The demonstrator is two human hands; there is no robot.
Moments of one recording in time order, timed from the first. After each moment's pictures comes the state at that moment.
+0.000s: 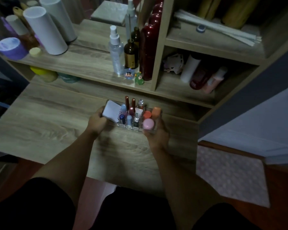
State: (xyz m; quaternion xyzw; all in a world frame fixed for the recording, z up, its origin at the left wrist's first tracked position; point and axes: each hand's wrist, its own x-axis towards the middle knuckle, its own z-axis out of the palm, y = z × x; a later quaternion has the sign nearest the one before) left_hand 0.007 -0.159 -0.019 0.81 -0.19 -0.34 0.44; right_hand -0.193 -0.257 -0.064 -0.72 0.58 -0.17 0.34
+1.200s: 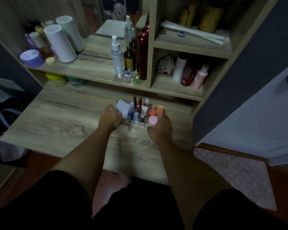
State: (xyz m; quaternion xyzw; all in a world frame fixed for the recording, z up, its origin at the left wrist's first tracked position) left_hand -0.052 -0.166 0.028 0.90 -0.31 -0.22 0.23; right_hand -0.222 -0.246 -0.002 -0.74 0.58 -0.12 0.32
